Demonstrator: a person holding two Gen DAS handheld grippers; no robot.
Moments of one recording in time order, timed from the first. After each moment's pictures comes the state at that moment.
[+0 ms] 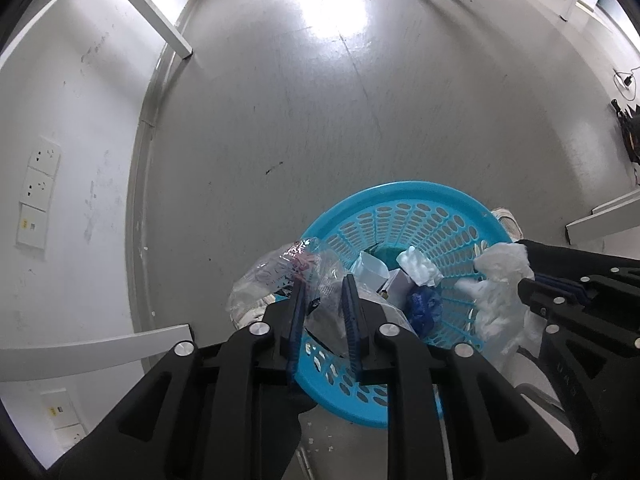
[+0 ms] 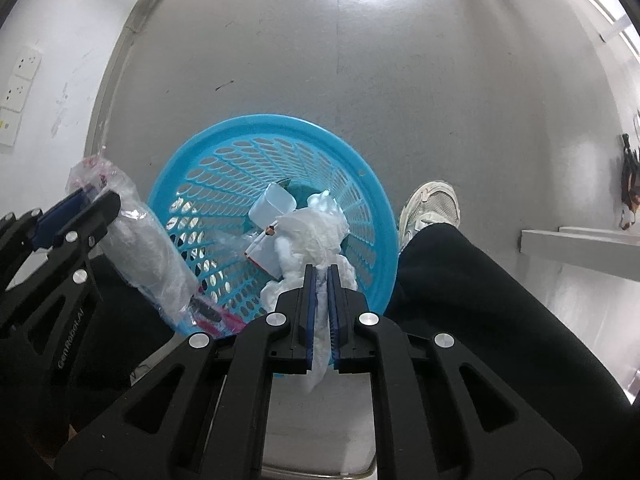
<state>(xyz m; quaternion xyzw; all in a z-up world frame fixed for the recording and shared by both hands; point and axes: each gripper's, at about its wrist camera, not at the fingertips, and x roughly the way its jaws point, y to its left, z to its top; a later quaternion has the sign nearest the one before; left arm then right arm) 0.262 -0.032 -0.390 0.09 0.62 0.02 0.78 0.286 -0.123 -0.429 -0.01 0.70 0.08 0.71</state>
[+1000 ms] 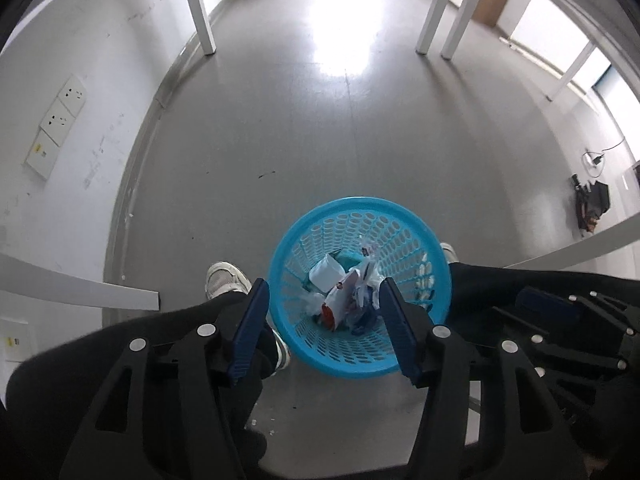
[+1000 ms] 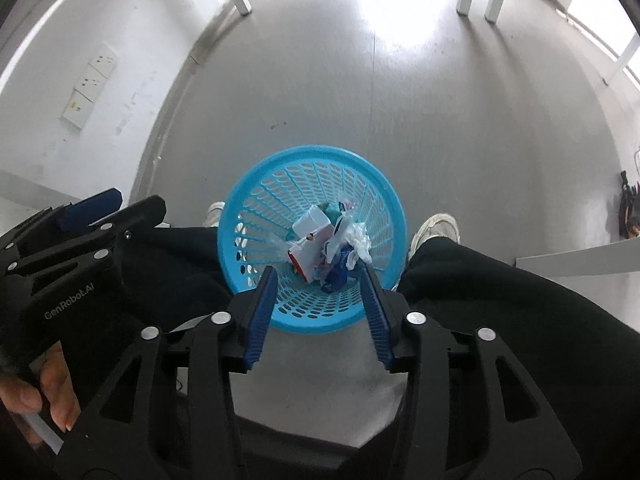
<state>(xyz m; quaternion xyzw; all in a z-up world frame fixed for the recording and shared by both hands) 0.176 0.010 -0.304 -0.05 0.57 0.01 0.82 0.199 -0.124 -0.308 -0.02 0.61 0.15 0.78</state>
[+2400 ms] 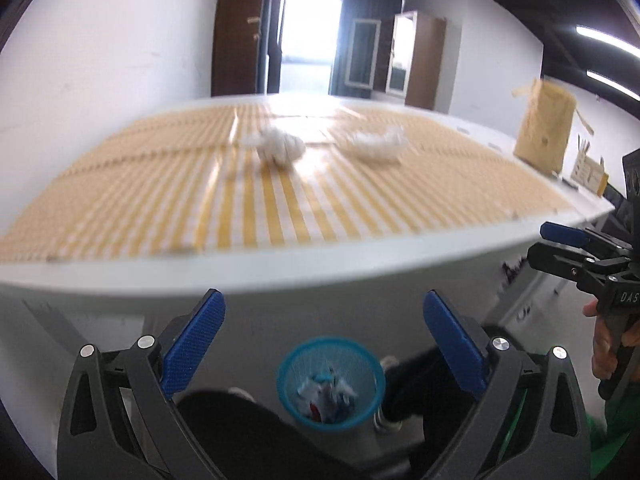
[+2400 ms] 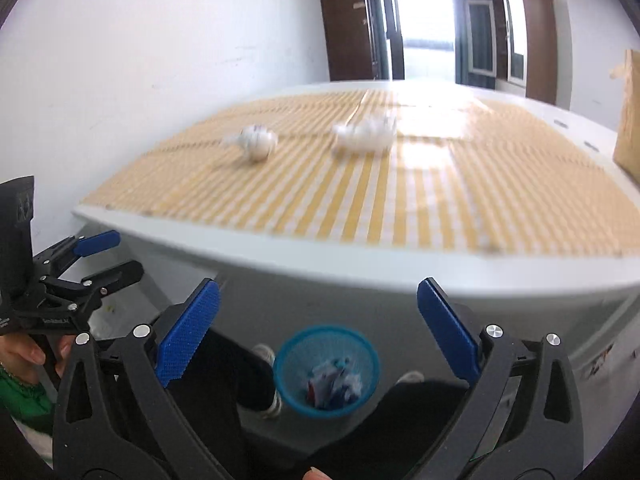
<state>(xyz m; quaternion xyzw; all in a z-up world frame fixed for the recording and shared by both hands) 0.031 0.030 -0.063 -0.03 0.29 -0.06 0.96 0.075 -0.190 -0.012 -0.01 0.30 0.22 0.93</state>
